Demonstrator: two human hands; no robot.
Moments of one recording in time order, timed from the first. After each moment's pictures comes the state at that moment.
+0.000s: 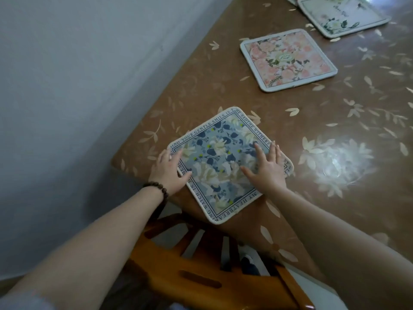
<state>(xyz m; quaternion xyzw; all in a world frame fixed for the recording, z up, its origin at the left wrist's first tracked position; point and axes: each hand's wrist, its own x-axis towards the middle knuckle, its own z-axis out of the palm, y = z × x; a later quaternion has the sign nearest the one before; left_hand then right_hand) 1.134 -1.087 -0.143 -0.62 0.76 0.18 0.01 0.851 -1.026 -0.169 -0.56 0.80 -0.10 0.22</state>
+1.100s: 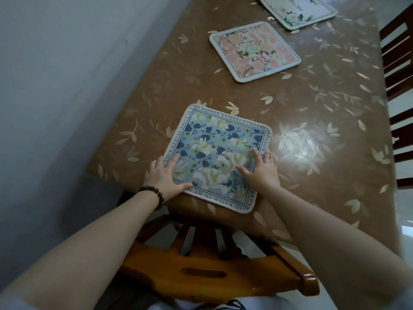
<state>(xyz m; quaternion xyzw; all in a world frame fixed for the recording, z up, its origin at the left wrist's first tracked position) 1.132 -1.082 -0.171 -0.56 0.79 0.20 0.12 0.854 -0.986 -0.174 -0.43 0.86 -0.09 0.26</state>
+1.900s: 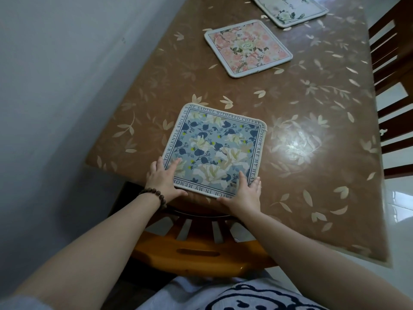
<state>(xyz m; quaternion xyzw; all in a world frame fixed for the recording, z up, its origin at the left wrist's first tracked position) 1.131 -1.040 -0.172 -0.56 0.80 0.18 0.12 0.933 -0.913 -0.151 -0.33 0.87 -0.12 0.35</state>
